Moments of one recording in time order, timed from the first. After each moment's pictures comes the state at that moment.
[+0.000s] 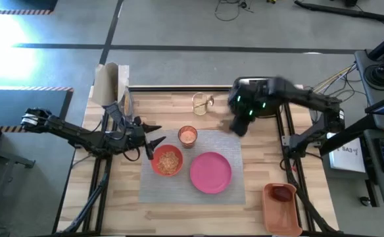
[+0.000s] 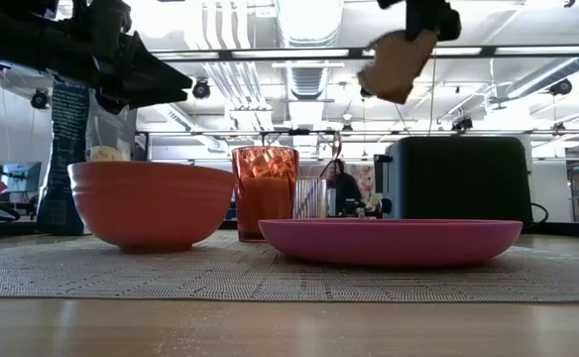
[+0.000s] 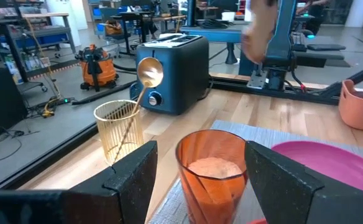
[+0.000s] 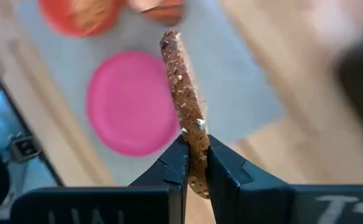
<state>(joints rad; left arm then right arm) -0.22 0.88 0.26 0.48 -0.63 -0.09 -0.20 1.50 1.74 -1.42 -0.19 0.42</state>
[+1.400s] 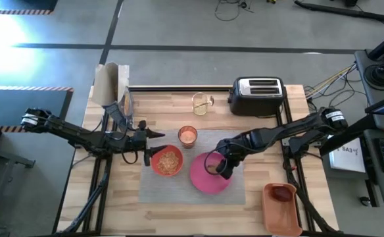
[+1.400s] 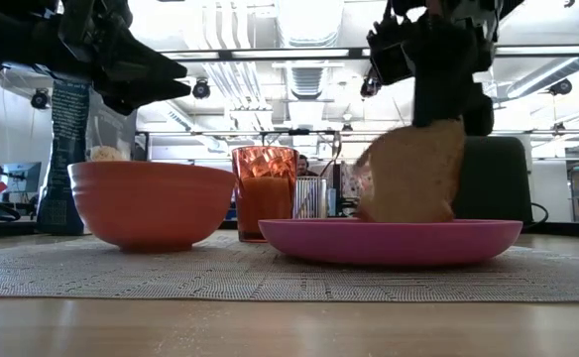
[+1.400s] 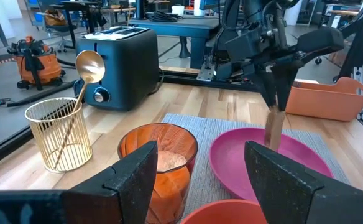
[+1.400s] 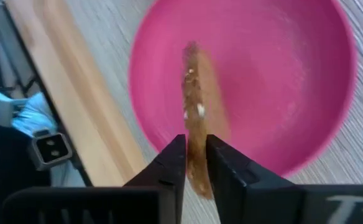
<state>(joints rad) -0.22 0.88 0.26 0.48 -0.42 -0.11 0.17 1.50 1.02 -0.50 -0.25 0.88</state>
